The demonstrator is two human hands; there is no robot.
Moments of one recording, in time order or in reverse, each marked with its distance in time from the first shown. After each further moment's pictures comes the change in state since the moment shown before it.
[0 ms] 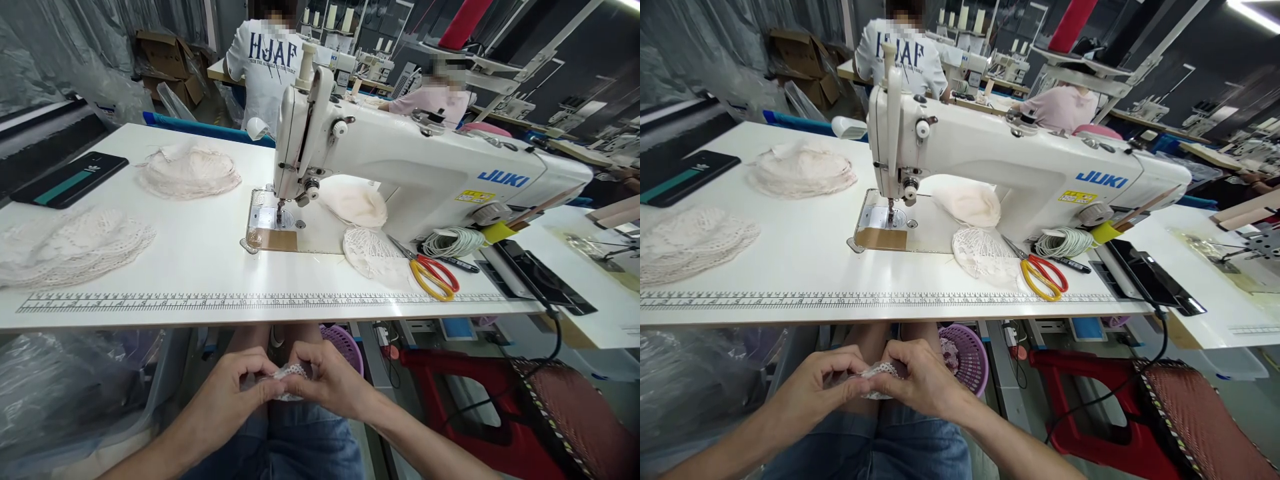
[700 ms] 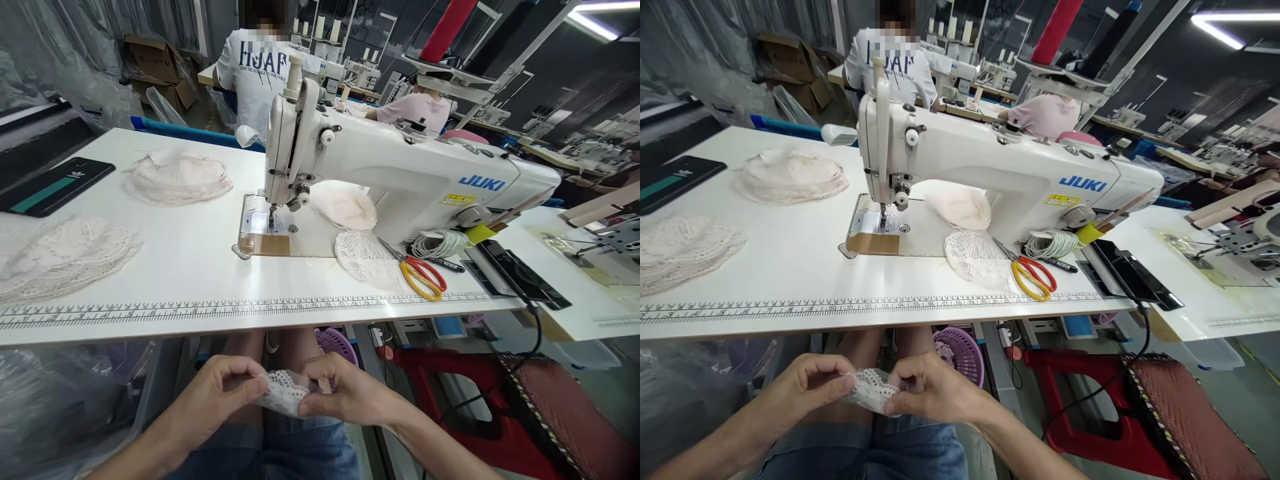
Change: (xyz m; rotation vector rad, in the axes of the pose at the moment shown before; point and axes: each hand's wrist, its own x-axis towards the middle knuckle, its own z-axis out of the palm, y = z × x) left_hand 0.000 0.001 -0.012 -0.267 -0.097 -0.132; right_hand -0.017 -0.006 -0.020 0.308 -0.171 0.164
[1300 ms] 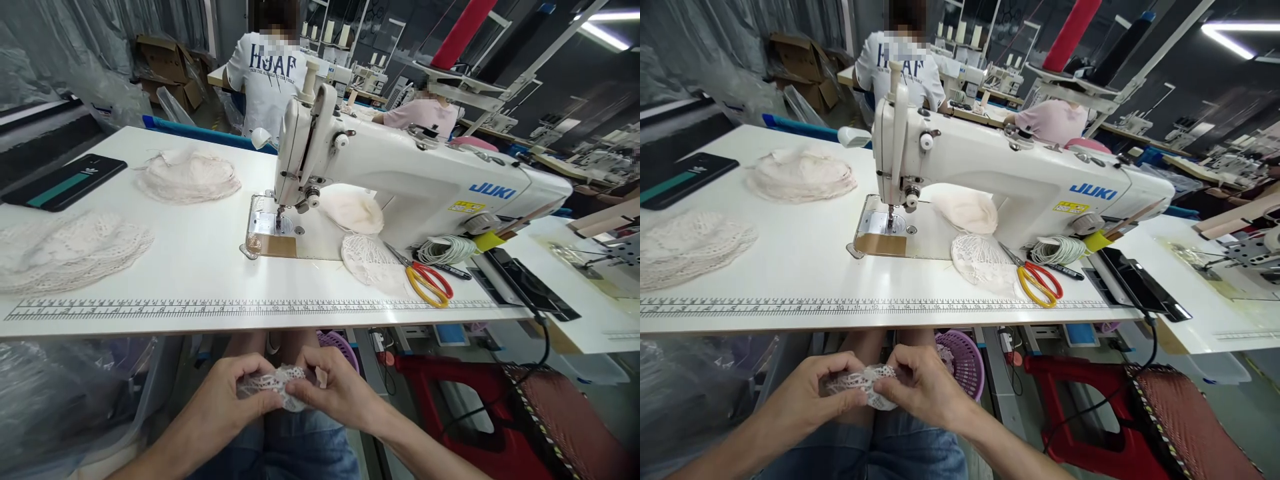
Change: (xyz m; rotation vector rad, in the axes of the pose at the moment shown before) left_hand 0.002 -0.003 0.005 0.275 0.113 0.027; right_hand 0.013 -0.002 0.013 -0.292 0.247 -0.142
